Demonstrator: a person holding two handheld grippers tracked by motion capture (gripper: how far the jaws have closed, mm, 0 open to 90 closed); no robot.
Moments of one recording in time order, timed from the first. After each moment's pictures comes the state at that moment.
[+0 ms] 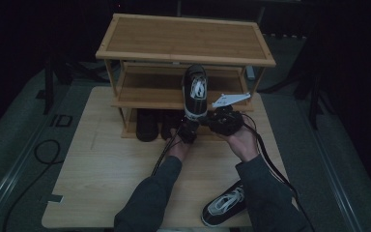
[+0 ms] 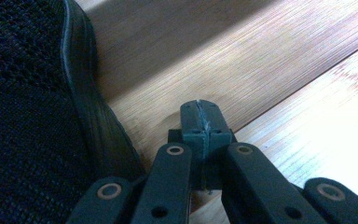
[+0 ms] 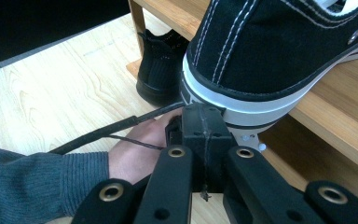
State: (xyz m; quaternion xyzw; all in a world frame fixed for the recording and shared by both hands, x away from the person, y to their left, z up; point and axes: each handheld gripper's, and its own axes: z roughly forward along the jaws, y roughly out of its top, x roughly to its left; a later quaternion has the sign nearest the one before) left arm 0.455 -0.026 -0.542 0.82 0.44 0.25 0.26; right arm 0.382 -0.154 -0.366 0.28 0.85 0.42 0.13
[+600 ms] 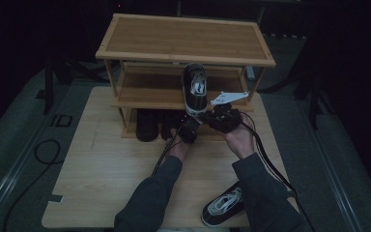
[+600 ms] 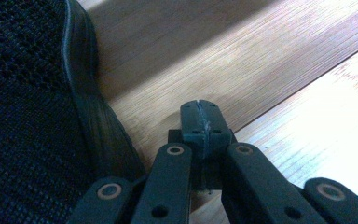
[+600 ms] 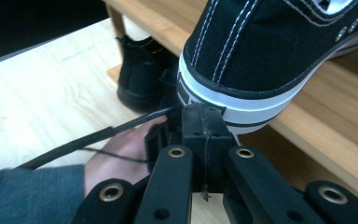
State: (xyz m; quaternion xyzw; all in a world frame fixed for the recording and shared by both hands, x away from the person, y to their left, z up) left arm 0.455 -0.027 -0.542 0.82 0.44 0.25 0.25; right arm 0.392 -0.151 -0.371 0.30 0.84 0.42 0.17
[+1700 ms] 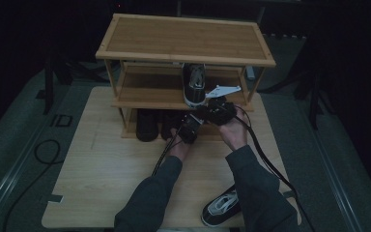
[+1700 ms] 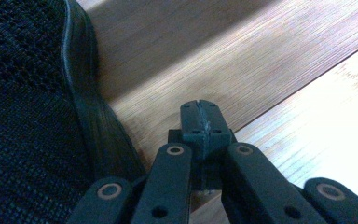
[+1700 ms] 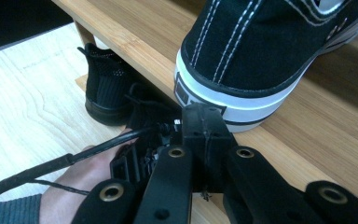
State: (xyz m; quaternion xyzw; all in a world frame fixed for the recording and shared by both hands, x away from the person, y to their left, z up) left arm 0.455 -0.028 -0.542 0.82 0.44 0.25 0.25; right arm 0.415 -0.137 -0.374 0.31 0.84 0.40 0.20
